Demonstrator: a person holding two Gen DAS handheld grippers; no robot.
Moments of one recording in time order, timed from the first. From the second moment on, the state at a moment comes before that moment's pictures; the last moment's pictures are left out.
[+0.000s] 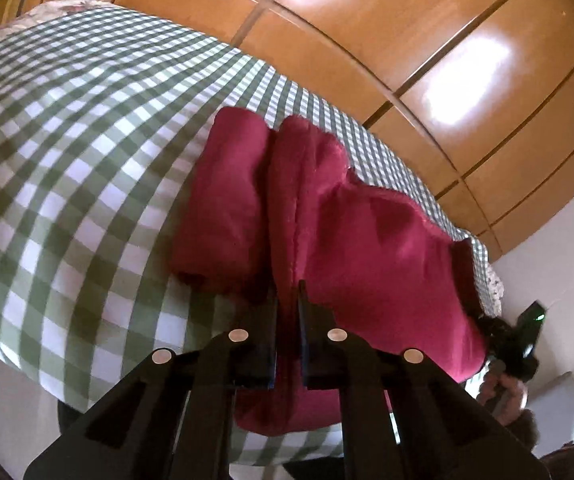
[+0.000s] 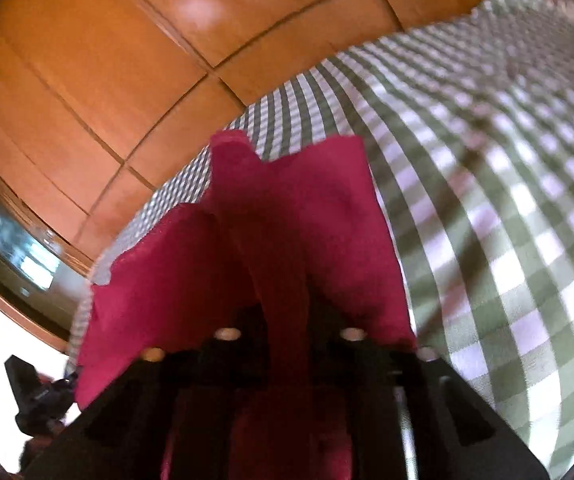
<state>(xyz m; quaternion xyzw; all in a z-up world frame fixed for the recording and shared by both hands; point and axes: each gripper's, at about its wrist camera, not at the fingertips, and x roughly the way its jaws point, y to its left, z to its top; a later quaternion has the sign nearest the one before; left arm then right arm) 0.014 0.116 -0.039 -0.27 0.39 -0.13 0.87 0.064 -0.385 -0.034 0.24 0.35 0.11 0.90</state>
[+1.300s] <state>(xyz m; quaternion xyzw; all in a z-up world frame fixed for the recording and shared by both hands) 0.132 0.083 -0.028 -0.14 0.44 -0.09 0.88 0.130 -0.338 -0.046 0.14 0.34 0.09 0.93</state>
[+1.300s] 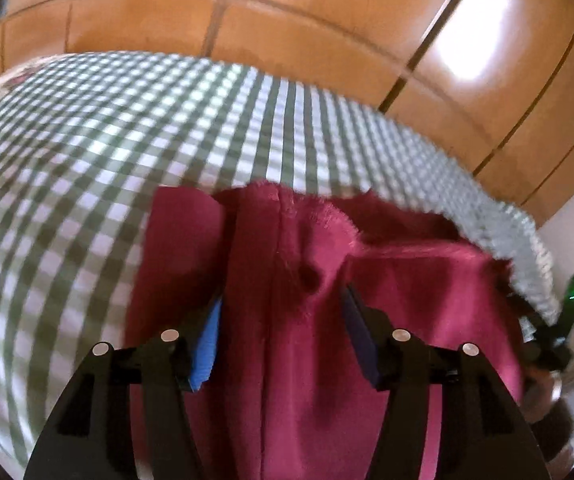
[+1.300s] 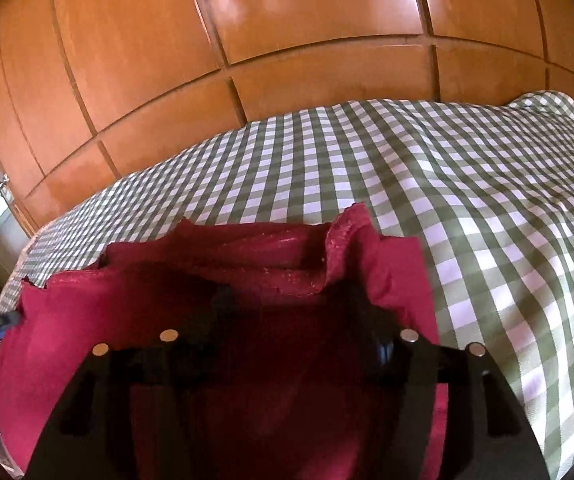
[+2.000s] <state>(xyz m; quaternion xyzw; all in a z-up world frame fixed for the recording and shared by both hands) 0.124 0.080 -0.030 -0.06 0.42 0.00 0.90 0.131 -0.331 -0.048 0.11 0.34 0.06 0.93</state>
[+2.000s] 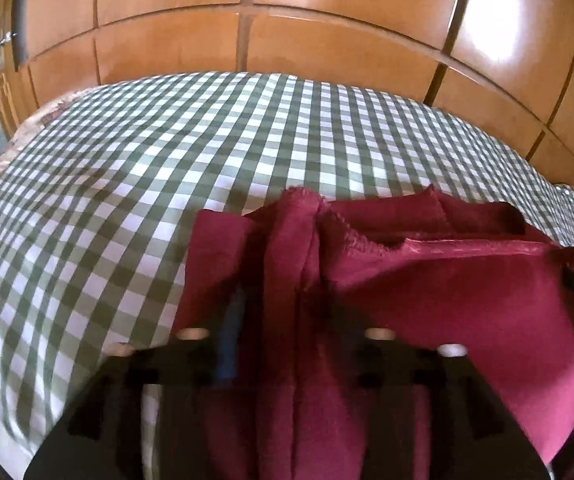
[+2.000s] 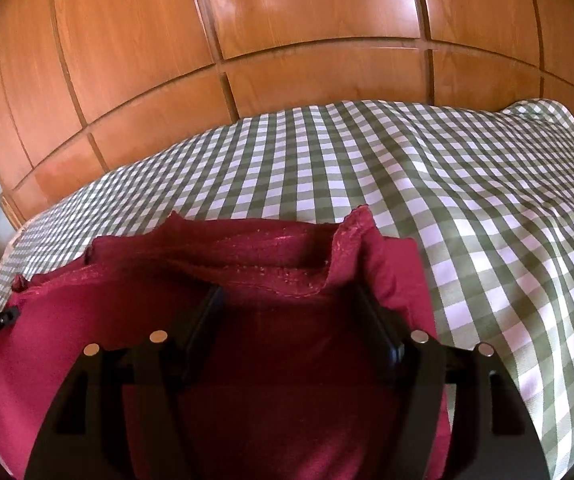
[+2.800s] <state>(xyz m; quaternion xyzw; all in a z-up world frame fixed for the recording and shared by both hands) 0.134 0.061 -0.054 -0.06 0.41 0.02 0.91 0.128 -0.328 -0.046 0.10 0.34 0.05 0.94</state>
